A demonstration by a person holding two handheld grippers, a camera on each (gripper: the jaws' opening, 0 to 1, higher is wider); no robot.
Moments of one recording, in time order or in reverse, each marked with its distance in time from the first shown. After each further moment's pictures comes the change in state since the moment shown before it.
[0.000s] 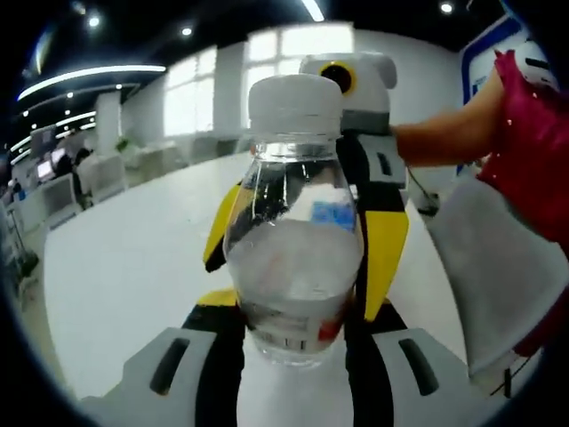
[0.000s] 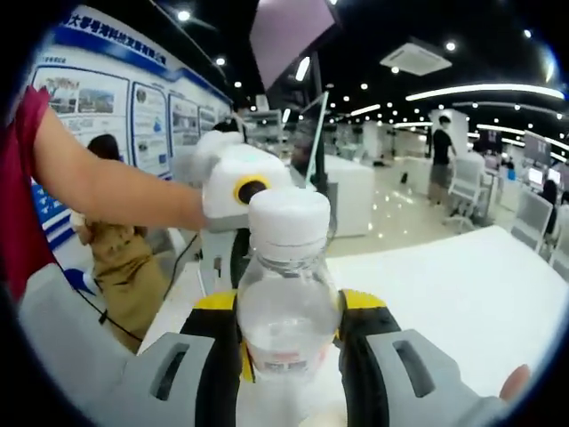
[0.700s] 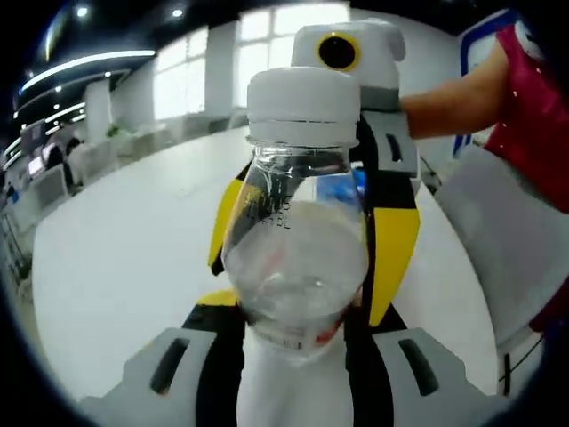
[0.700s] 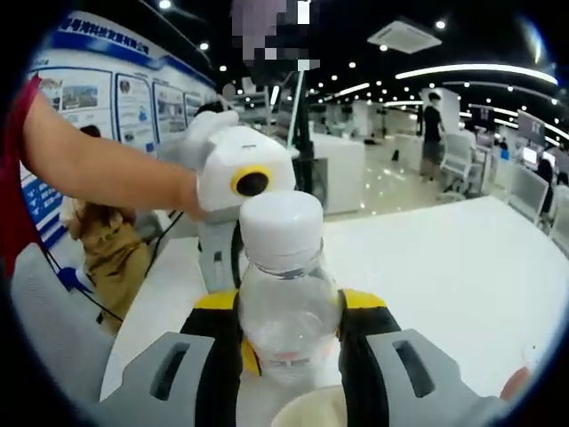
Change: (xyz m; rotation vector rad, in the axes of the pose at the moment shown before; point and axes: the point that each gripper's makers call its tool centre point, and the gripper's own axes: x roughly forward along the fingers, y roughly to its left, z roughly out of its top) left arm 0.024 0.018 -0.046 0.020 0.100 -0.036; right arm 0.015 -0.014 -0.046 0.055 0.075 -0.030
